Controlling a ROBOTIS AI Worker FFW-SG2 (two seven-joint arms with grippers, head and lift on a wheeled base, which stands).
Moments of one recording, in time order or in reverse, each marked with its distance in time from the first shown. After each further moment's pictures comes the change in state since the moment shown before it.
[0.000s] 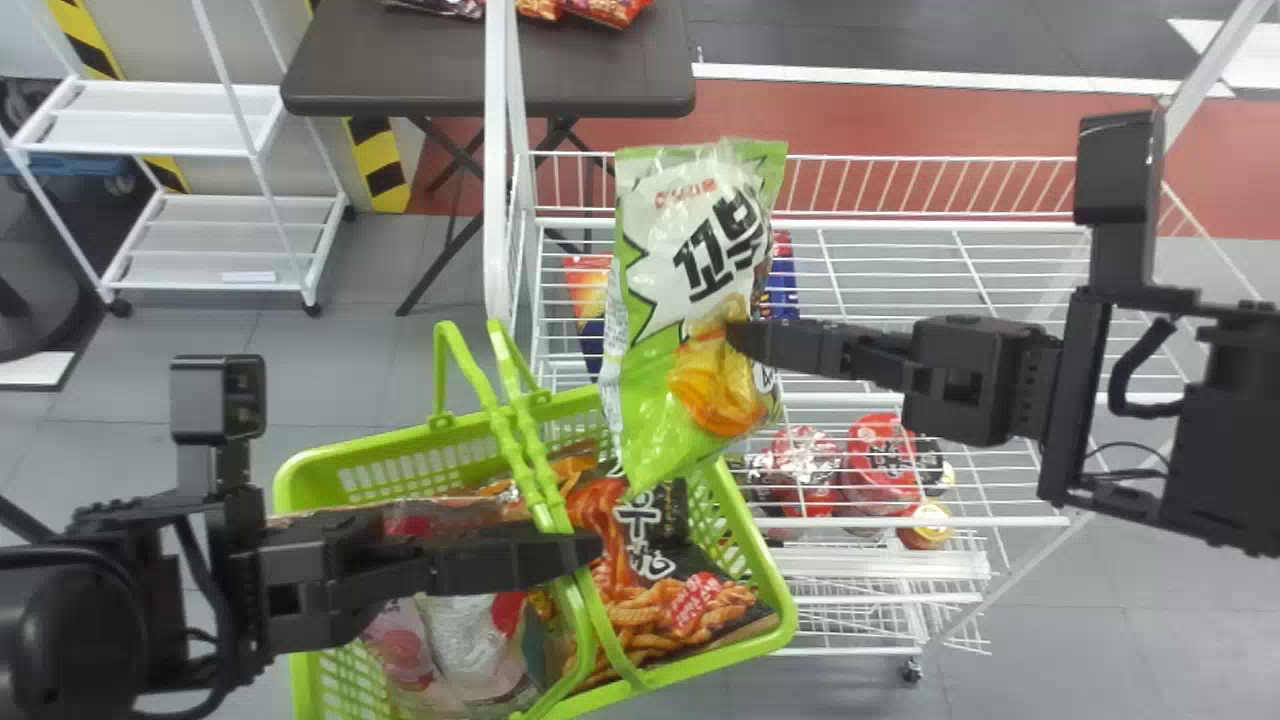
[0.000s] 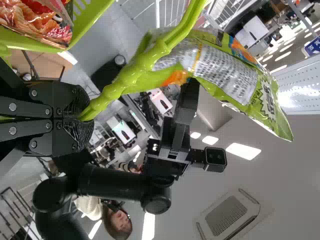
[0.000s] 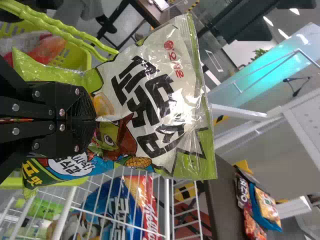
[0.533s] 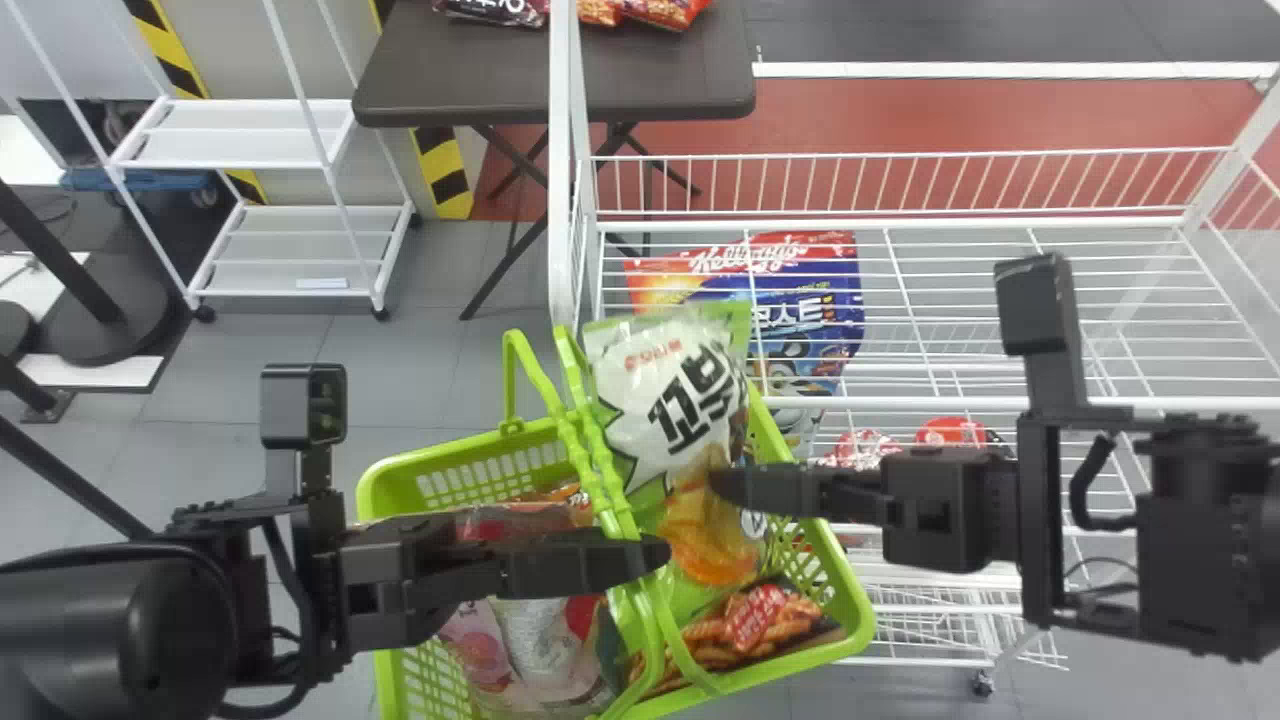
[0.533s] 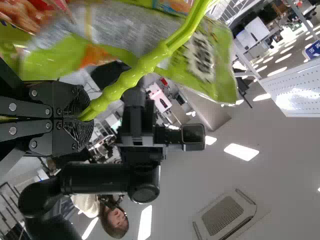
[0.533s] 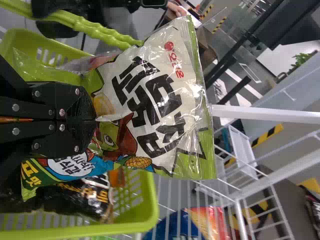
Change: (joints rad) left arm 0.005 -0.006 0.001 -0.008 0.000 0.029 0.000; right arm 0.098 0.001 0.132 0.106 0.022 0.000 0.023
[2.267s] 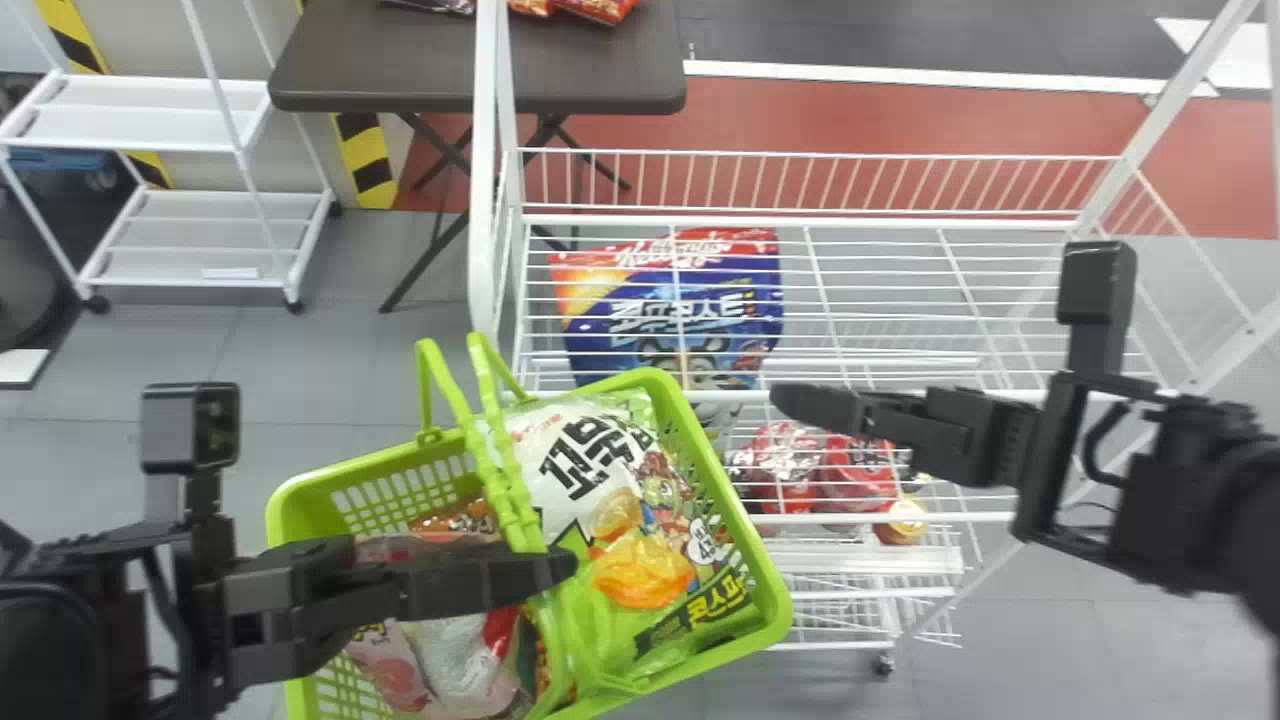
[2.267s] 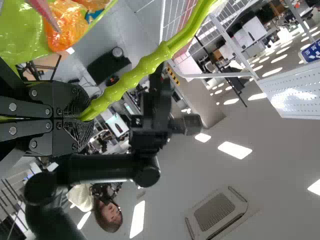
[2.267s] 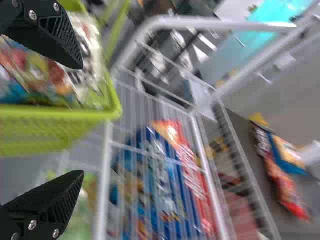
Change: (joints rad) left arm 0.034 -0.006 0.019 0.013 0.028 -0.016 0.000; right arm 0.026 0.022 -0.157 0.120 0.359 -0.407 0.165
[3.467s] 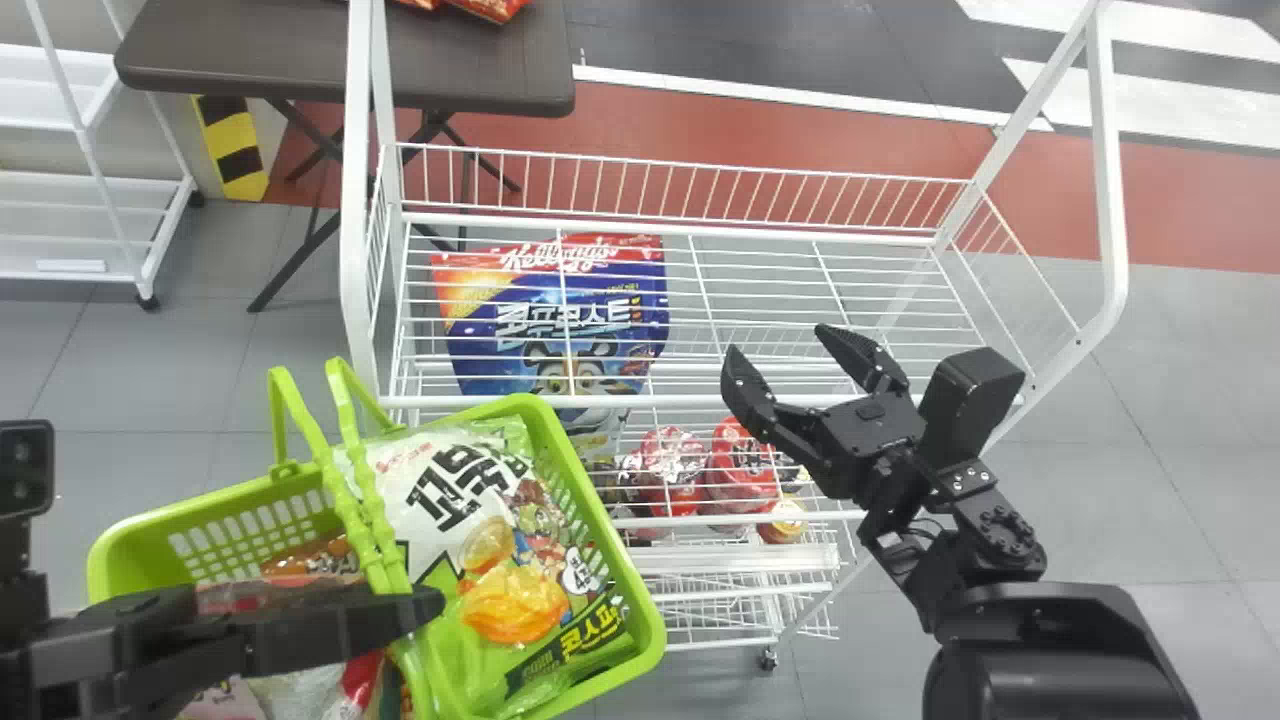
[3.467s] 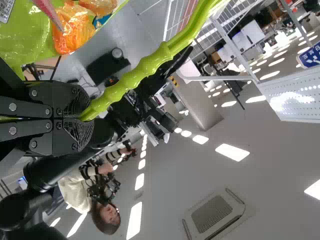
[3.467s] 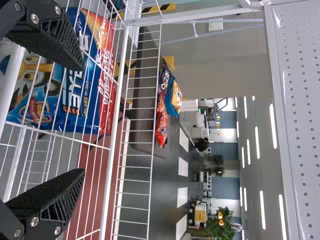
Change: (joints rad) left arm 0.054 0.000 0.017 -0.008 0.016 -0.029 0.000; right arm 0.160 0.021 0.064 0.311 0.282 -0.991 -0.102
